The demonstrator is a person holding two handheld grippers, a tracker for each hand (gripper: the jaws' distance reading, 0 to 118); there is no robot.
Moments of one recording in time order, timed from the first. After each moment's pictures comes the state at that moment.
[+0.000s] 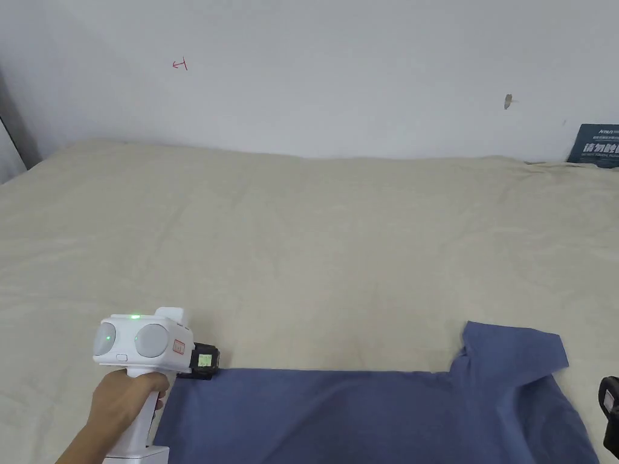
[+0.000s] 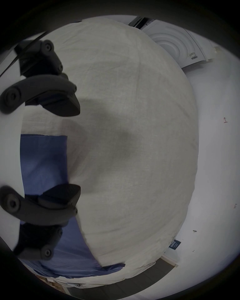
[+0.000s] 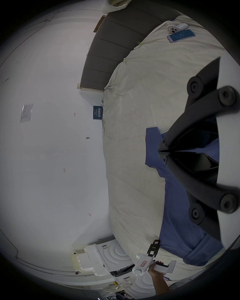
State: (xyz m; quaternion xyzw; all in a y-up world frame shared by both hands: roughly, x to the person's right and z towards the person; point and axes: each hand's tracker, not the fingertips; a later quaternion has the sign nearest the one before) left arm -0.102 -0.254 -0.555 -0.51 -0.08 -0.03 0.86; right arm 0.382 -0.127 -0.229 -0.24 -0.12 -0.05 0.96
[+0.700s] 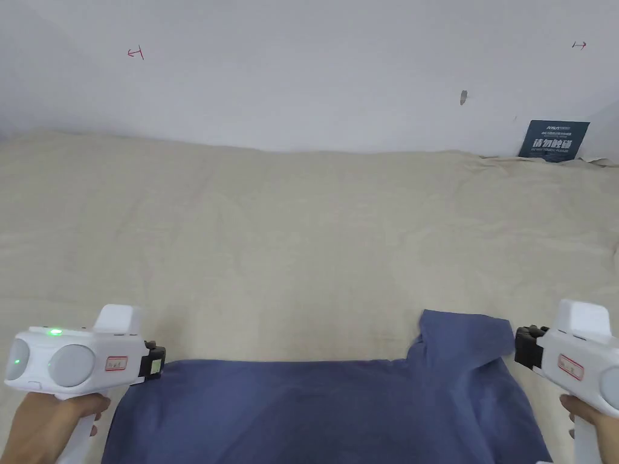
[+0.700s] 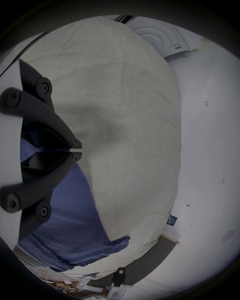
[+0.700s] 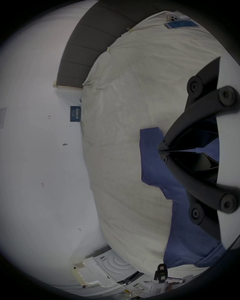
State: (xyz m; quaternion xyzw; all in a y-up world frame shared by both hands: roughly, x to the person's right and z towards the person) left arm -0.102 -0.200 -0.491 -0.44 -0.16 -0.03 0.88; right arm 0.453 -0.179 -0.347 -0.33 -0.14 -0.10 0.93
